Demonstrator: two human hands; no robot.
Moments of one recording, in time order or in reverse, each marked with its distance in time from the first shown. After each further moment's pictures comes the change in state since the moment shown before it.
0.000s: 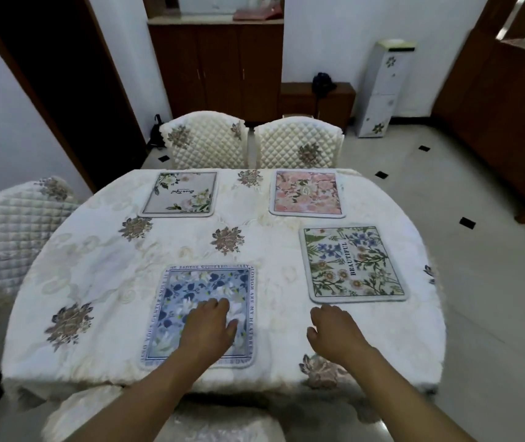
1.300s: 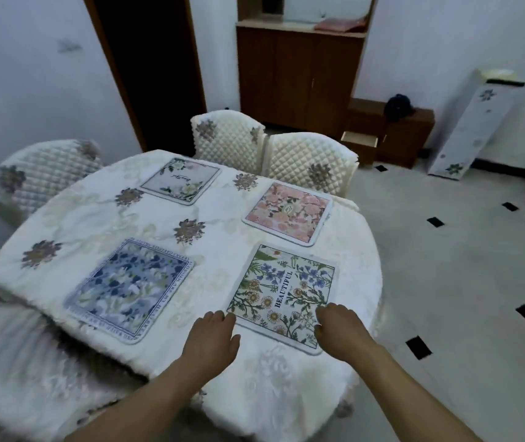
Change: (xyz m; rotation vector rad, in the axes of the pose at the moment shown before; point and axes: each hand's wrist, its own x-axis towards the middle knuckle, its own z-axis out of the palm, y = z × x) left_hand 0.064 0.326 0.064 0.069 0.034 -0.272; right_hand 0.070 0.326 -0.101 -0.155 -0.106 -0.370
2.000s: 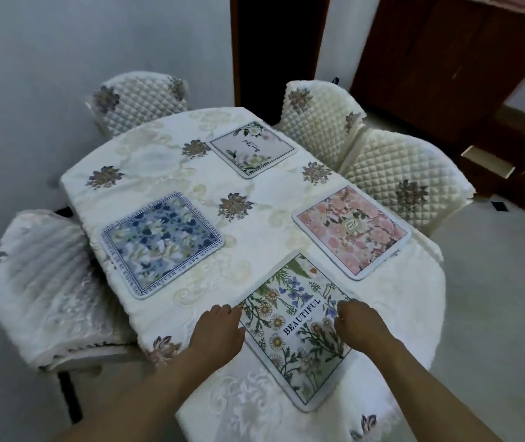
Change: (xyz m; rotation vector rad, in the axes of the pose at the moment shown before) left_hand 0.074 0.019 0.043 -0.150 -0.034 -0.419; right_hand 0.189 0.069 -0.008 -0.051 -0.149 -0.222
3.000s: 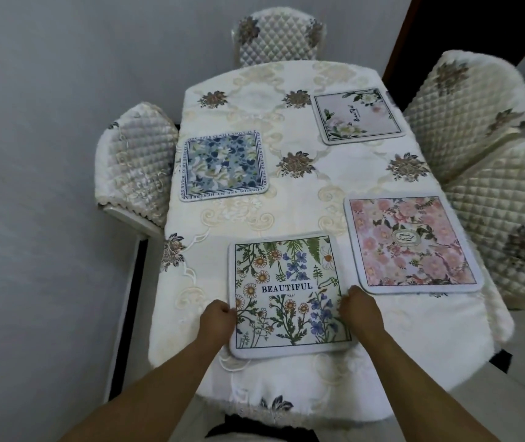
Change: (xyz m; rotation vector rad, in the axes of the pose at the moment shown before) left_hand -0.020 0.170 0.093 -0.846 0.201 -1.290; right_hand 0.105 0.107 0.022 0.247 -0.145 -0.215
